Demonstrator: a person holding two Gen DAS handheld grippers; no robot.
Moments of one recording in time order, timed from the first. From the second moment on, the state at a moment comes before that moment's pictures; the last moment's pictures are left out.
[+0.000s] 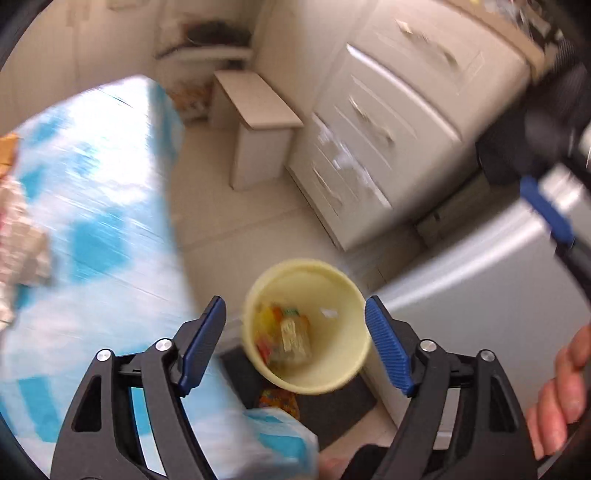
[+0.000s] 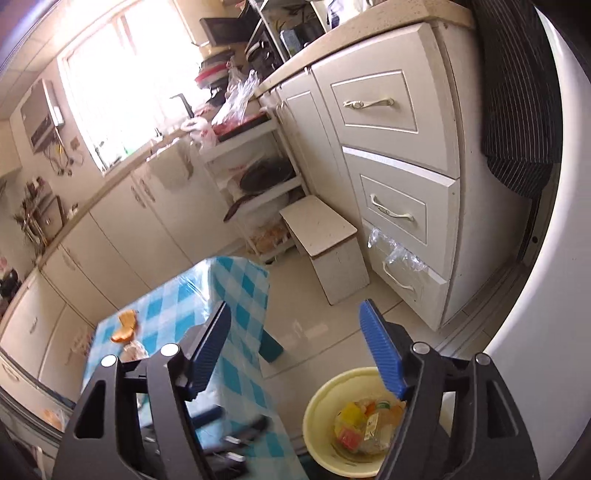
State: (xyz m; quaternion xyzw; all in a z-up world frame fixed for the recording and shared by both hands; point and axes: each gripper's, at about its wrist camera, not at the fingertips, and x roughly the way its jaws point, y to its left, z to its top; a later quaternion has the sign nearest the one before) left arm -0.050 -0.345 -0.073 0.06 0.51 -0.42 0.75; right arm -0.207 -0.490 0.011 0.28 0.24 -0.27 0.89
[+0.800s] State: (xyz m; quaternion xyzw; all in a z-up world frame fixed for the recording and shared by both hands) left arm 0.256 -0.111 -0.087 -0.17 0.56 -0.12 0.80; right arm 0.019 -0.300 -0.070 0.13 0.43 -0.04 0.89
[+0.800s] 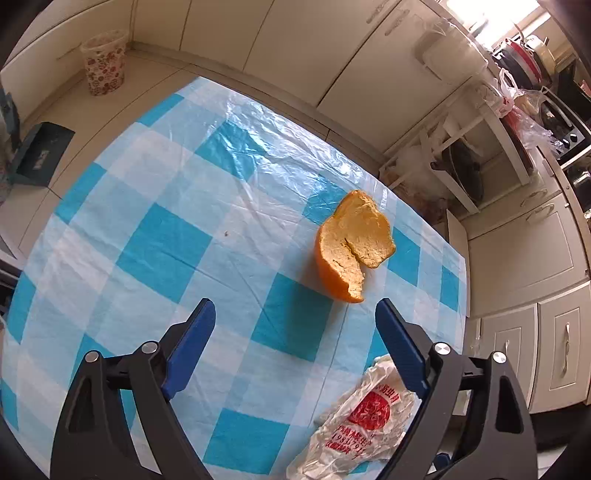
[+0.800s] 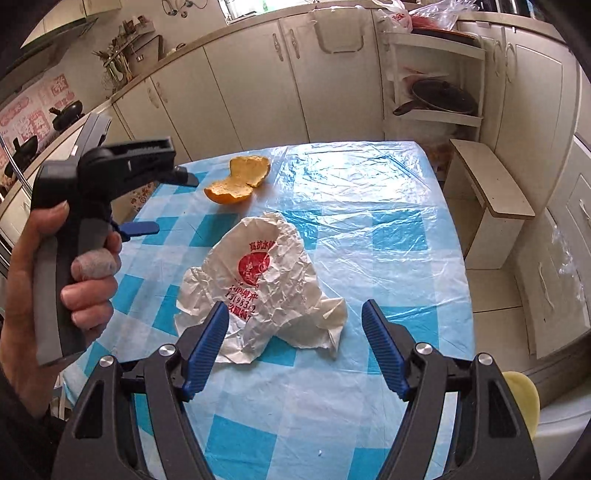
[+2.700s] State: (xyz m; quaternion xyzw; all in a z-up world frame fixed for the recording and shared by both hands) left arm 0.153 -0.097 0.004 -0.10 0.46 -0.27 0.84; right arm 0.002 -0.296 -0.053 0.12 0.41 -0.05 0.90
